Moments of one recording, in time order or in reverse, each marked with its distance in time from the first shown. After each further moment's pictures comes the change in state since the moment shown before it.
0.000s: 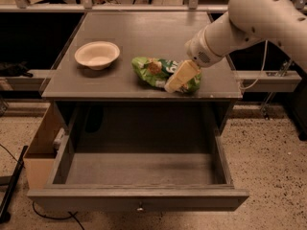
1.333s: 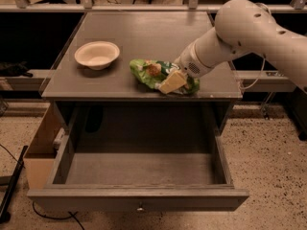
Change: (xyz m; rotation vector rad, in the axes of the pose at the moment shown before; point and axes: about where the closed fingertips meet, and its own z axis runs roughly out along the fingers) arm 0.008 0.019 0.037 -0.040 0.016 0.063
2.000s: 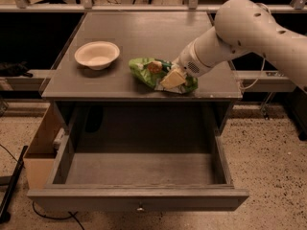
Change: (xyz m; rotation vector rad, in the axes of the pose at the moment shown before) arm 0.000 0.000 0.000 0.000 0.000 0.000
